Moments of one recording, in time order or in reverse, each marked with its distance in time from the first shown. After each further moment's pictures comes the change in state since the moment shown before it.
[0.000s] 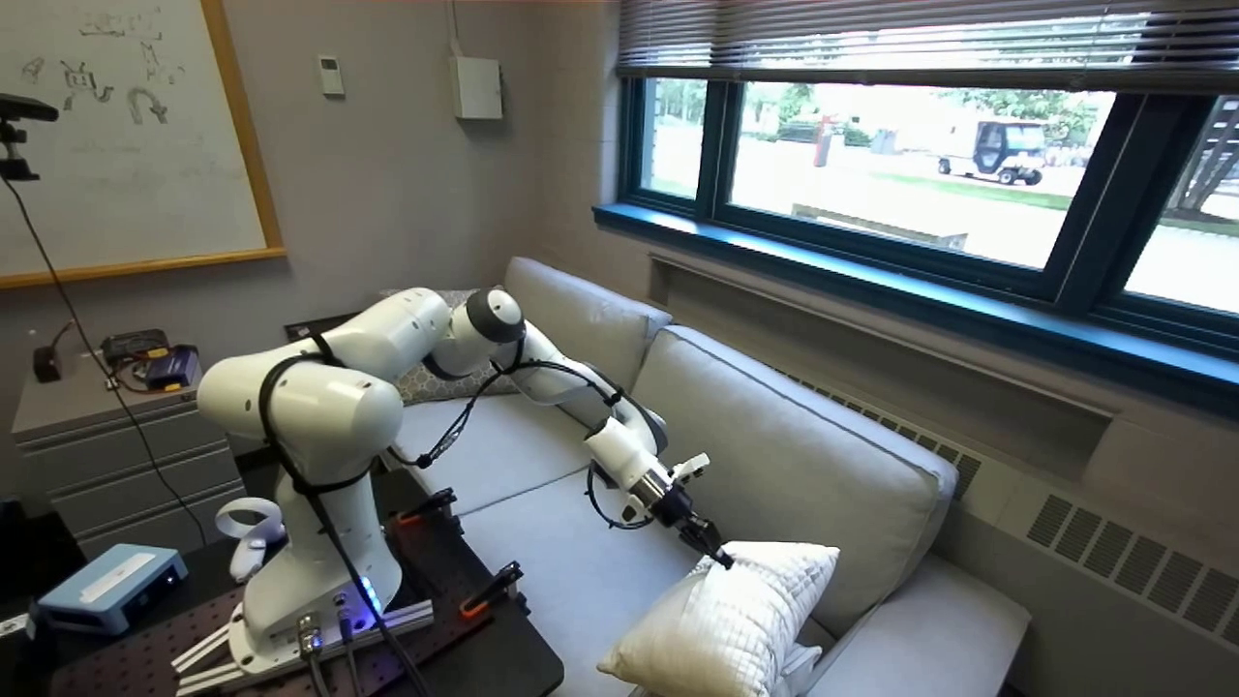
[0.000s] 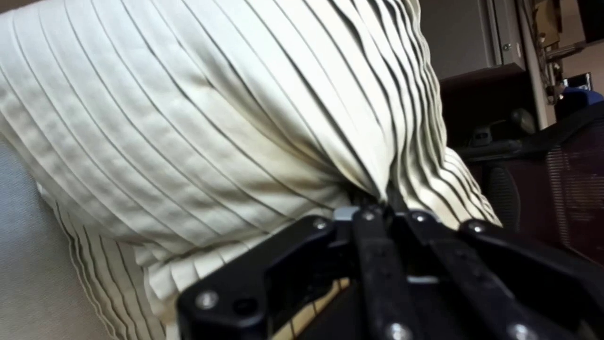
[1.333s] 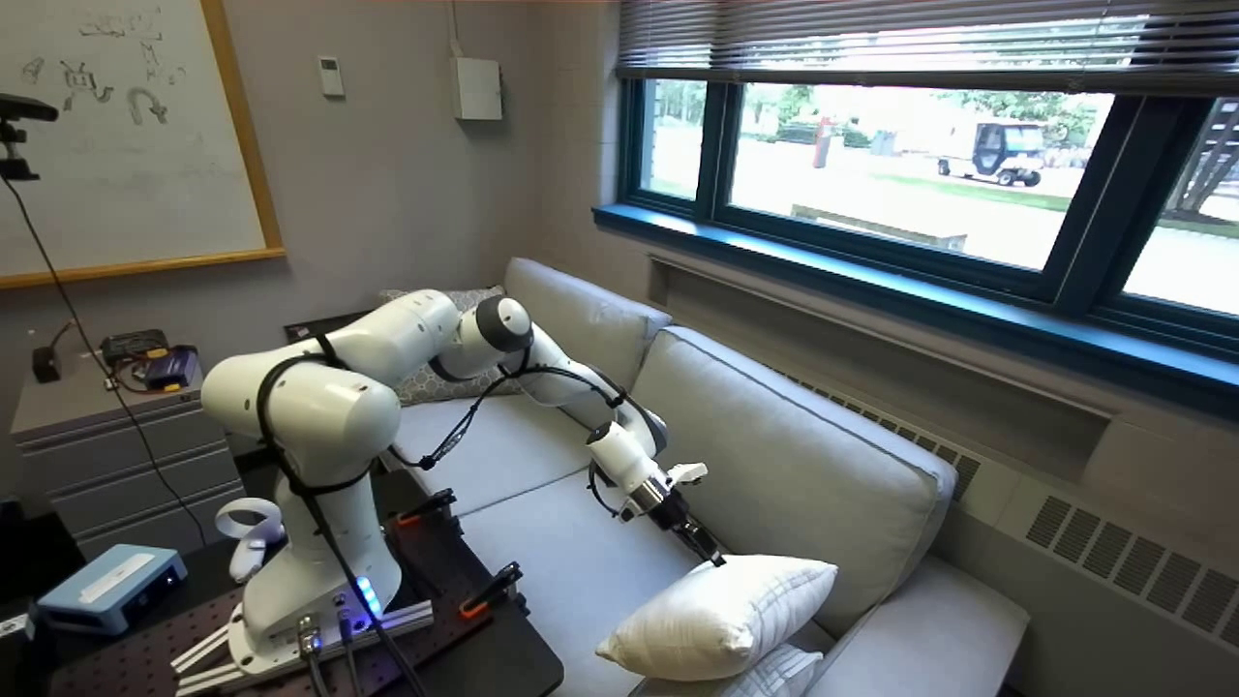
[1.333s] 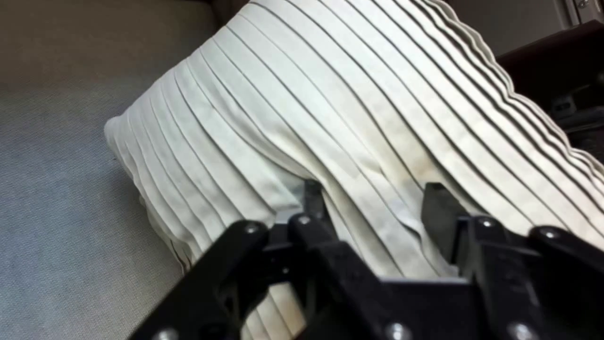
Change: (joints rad) arm -0.067 -0.001 0.083 0.114 0.014 0.000 0.109
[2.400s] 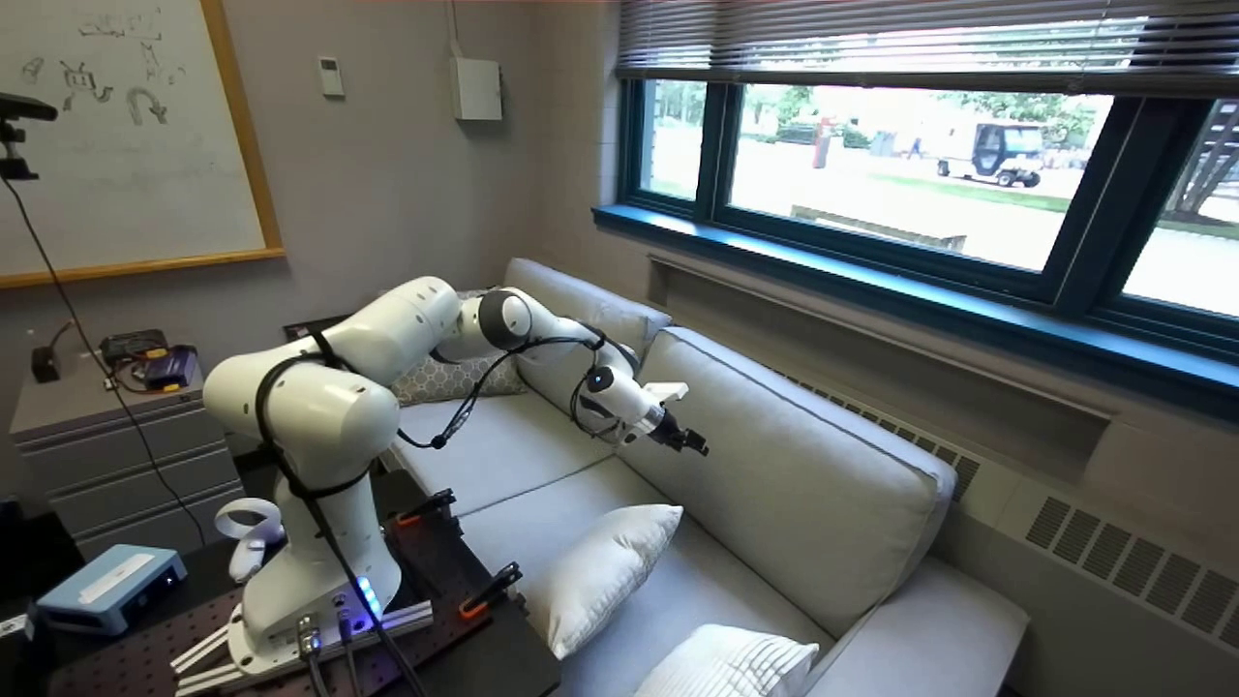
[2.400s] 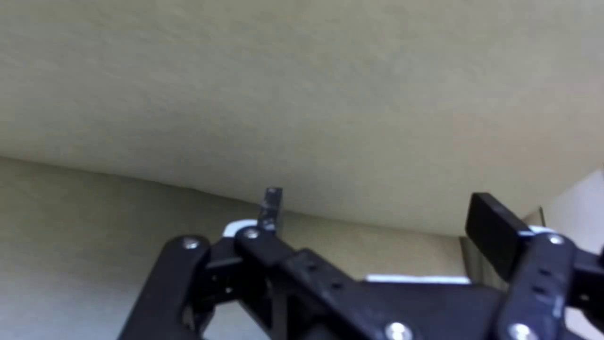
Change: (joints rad) arm -0.032 -0.102 0.221 0.372 -0.321 -0.090 -0.036
